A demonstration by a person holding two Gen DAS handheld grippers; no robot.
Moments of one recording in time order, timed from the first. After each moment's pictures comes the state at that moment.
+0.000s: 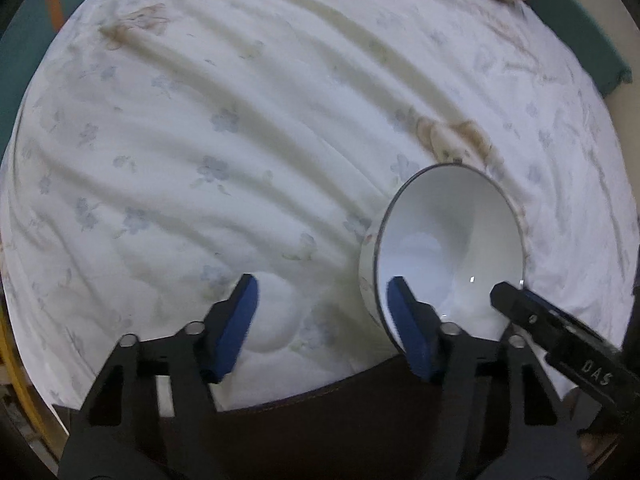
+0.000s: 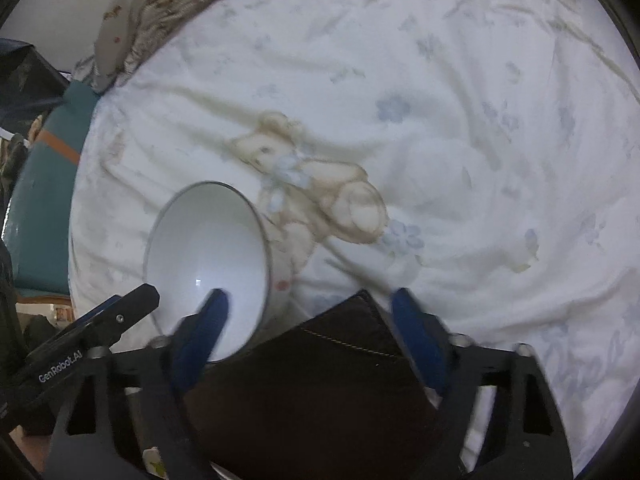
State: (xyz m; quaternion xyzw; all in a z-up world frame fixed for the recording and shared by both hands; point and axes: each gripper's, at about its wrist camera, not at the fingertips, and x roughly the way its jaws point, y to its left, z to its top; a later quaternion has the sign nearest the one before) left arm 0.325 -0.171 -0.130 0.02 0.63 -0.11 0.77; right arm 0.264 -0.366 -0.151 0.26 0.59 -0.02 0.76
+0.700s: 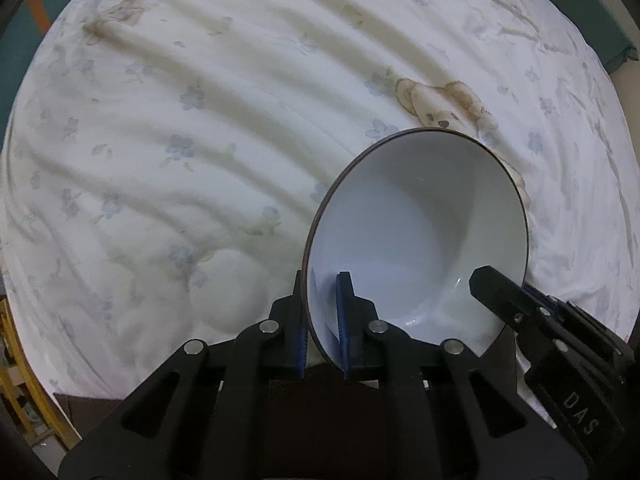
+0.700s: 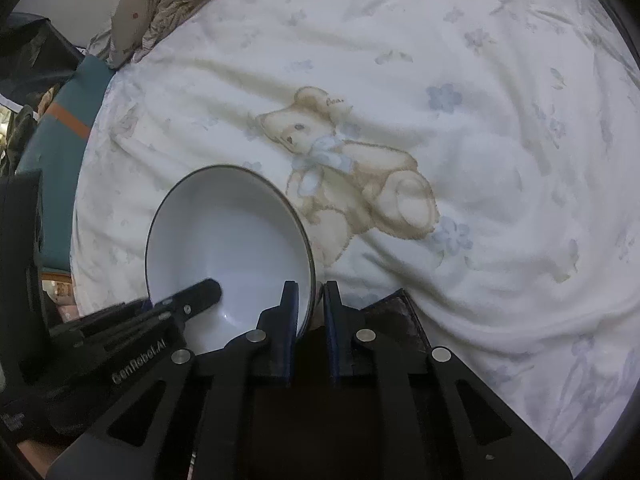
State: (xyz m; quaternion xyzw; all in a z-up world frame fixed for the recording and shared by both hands) left arm 0.313 -0.196 -0.134 0.04 0.66 -0.10 0.74; right arm 0.270 -0.342 -0.147 0.24 0.59 0.02 0.77
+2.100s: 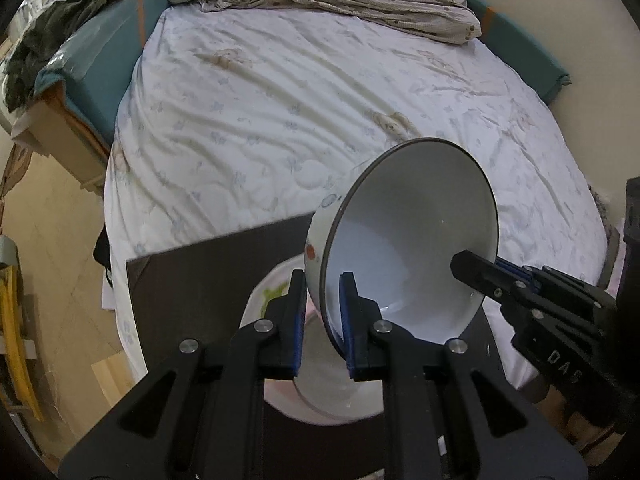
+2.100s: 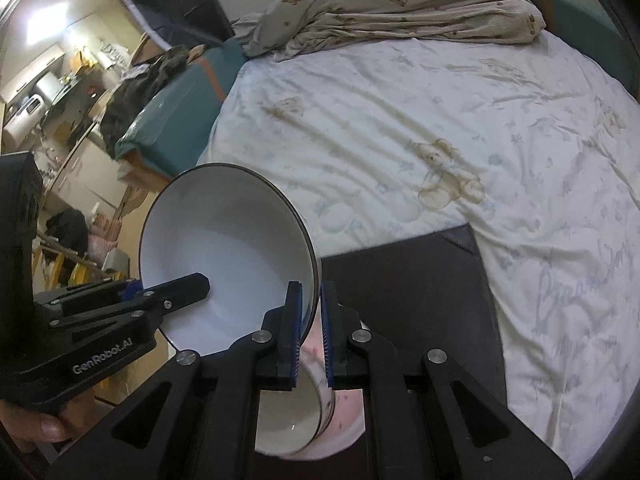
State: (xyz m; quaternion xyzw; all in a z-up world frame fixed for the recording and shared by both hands) left arm 0.098 -0.075 0.033 -0.01 0.56 -0.11 0.82; right arm 0.094 -0.242 0.014 0.14 0.50 0.15 0.84
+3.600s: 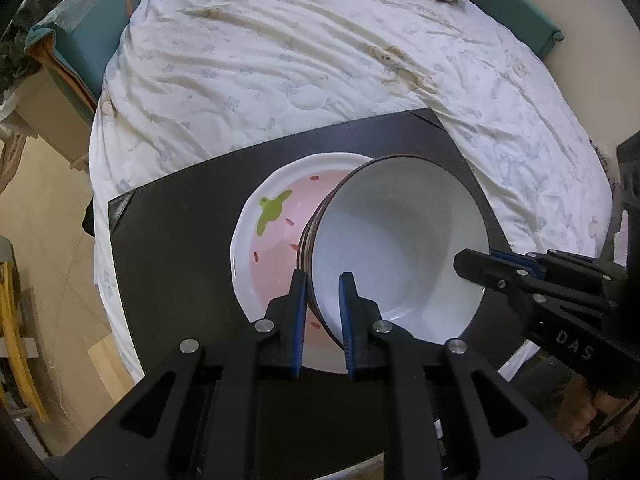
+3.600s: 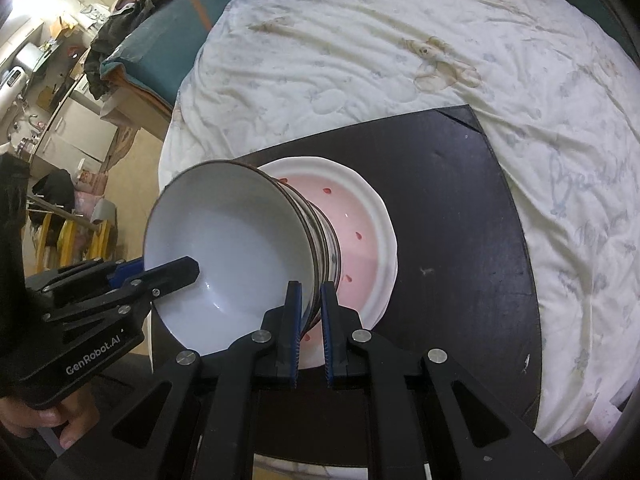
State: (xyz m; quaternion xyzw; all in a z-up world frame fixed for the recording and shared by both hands) left arm 0.045 -0.066 -0.027 0.02 0.59 -0.13 0.80; right arm 0.031 -0.223 -0.047 0.12 0.58 0.14 0.79
